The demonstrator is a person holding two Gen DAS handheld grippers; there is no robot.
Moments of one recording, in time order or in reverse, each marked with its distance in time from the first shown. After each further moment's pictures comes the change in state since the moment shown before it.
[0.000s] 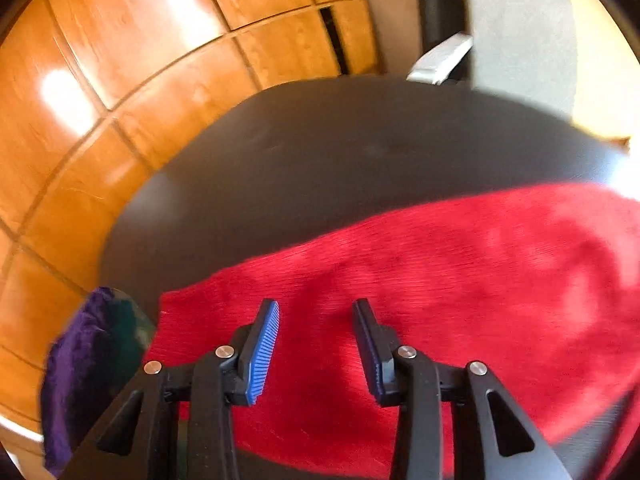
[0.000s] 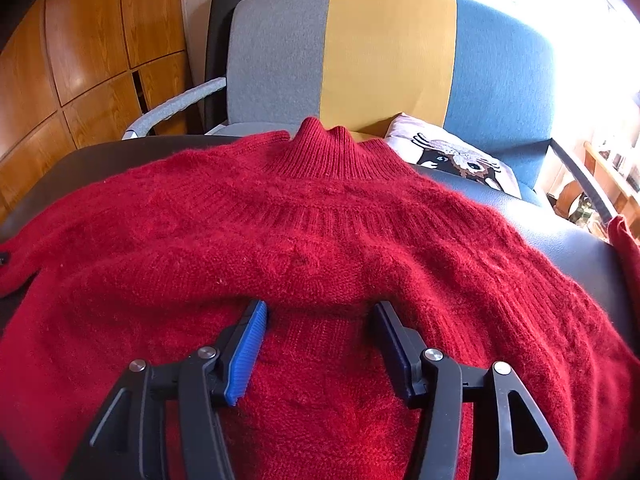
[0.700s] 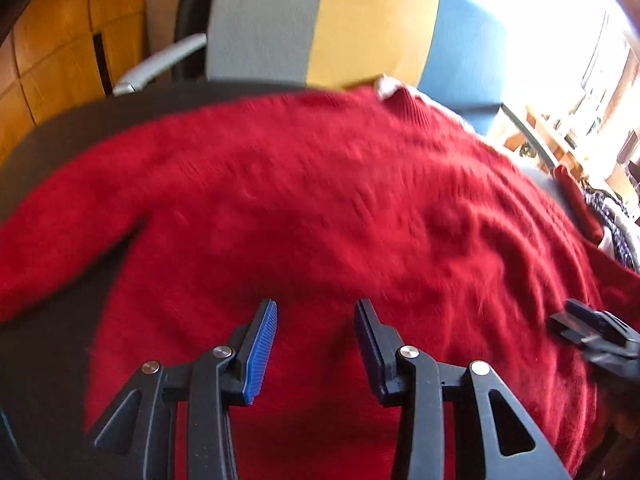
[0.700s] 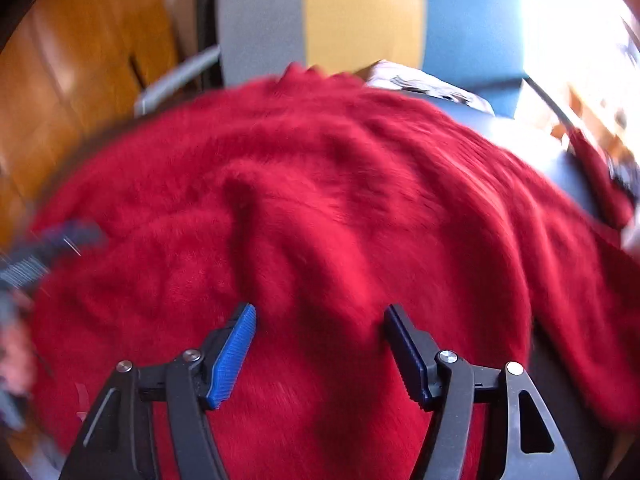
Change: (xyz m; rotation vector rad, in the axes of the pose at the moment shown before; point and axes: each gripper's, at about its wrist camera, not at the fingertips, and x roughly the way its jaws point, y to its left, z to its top) left arm -0.146 -0.203 -0.127 0.301 0.039 -0.622; right arm -0.105 -0.027 -0.086 0.171 0.114 0.066
